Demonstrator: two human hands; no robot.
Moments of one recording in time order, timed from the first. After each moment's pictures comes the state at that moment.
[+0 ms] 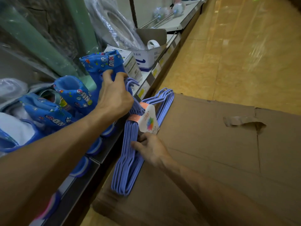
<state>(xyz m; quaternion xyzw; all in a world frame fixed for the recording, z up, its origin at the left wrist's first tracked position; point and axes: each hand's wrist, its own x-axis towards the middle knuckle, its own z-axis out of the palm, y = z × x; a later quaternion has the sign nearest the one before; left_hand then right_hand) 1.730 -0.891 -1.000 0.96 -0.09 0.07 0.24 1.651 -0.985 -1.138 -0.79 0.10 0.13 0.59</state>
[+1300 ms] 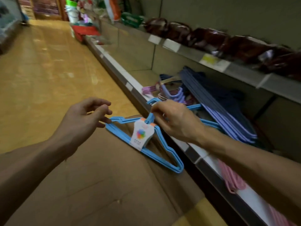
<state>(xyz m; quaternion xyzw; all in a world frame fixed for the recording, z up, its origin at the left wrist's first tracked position) 1.485 -1.270 -0.944 0.68 -0.40 -0.22 0.57 1.278 -1.416 -0.939 -0.95 0.18 -0.26 0.00</state>
